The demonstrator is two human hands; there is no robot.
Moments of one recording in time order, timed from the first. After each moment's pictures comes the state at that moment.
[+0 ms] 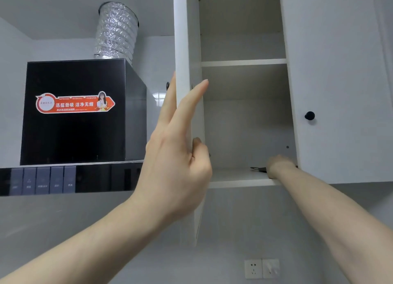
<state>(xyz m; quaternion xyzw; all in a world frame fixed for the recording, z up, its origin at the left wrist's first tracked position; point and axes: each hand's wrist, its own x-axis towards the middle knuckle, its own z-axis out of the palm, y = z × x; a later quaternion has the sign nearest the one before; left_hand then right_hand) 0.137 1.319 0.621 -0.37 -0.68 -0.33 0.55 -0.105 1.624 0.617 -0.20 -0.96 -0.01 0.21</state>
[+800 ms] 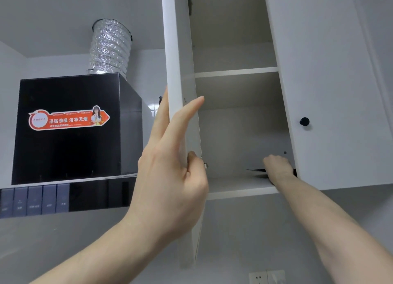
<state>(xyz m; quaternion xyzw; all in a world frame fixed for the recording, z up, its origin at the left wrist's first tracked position) 0.136 1.320 0.622 -0.37 -0.67 -0.33 0.56 -0.117 1.632 0.618 -0.16 -0.91 -0.16 0.33</state>
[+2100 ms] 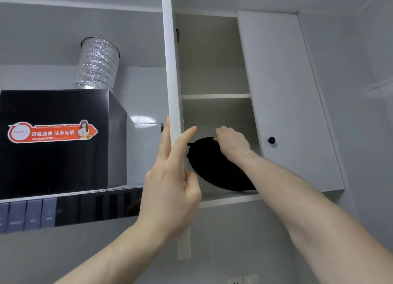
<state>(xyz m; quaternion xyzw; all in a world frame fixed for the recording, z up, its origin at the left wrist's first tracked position) 0.153 1.315 0.620 -0.32 -0.73 -0.35 0.48 -0.040 1.554 0.718 0.03 -0.81 -0.11 0.58</state>
